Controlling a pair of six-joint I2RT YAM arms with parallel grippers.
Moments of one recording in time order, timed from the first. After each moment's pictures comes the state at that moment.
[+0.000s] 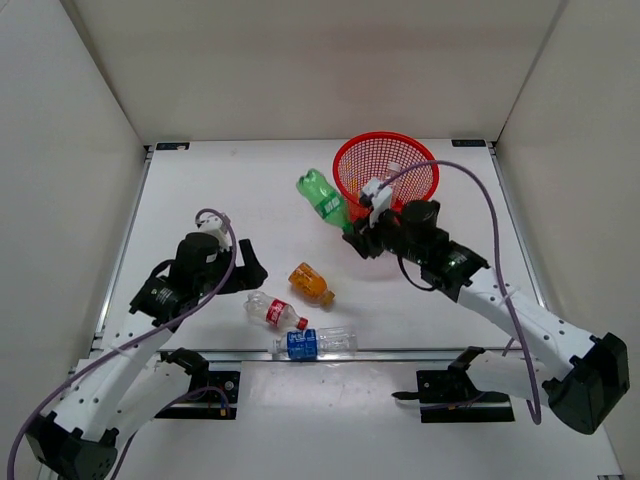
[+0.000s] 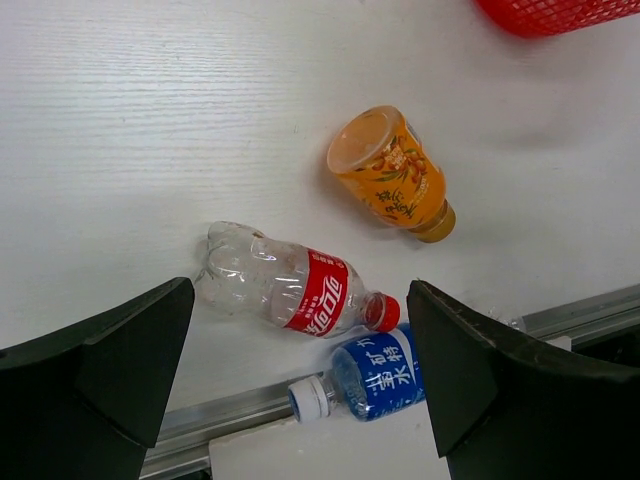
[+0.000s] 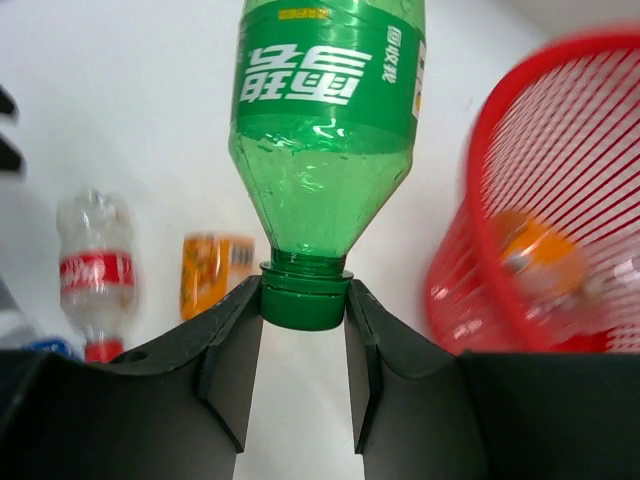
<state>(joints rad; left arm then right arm) -0.47 0.76 0.77 -0.70 -0.01 -0.54 0.68 1.08 0.87 -0.11 -0.17 -0.09</state>
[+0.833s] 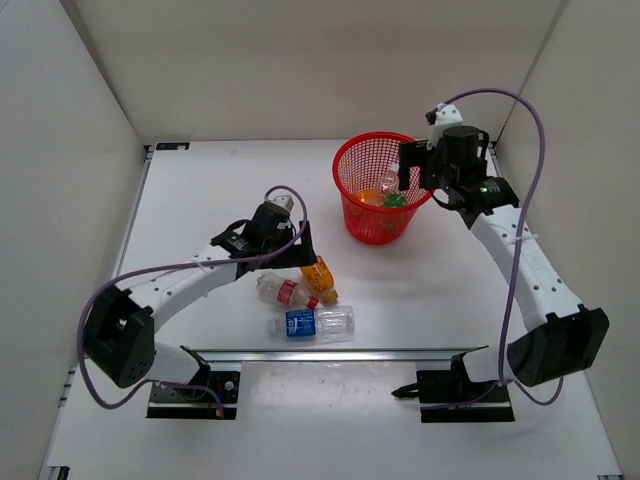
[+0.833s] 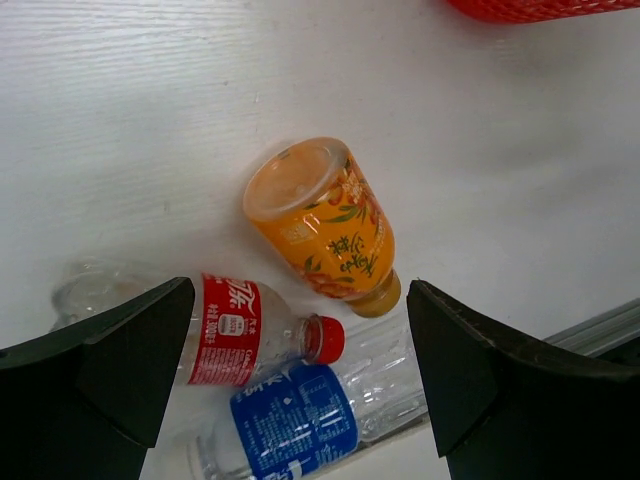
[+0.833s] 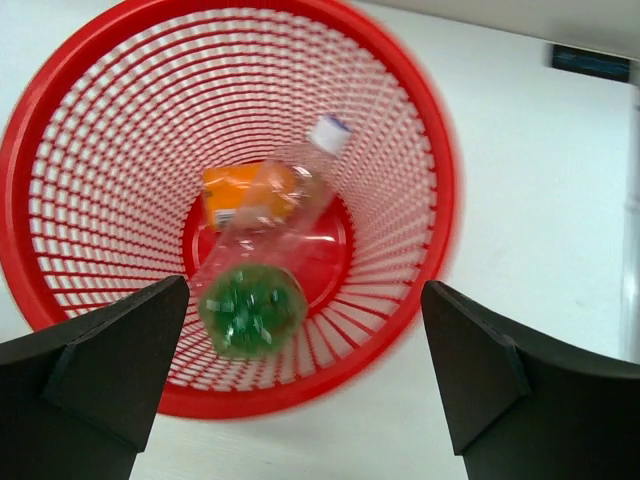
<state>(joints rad) -0.64 1.35 0.95 -0.42 -0.02 -0.62 0.29 1.39 1.41 -0.49 0.06 0.01</state>
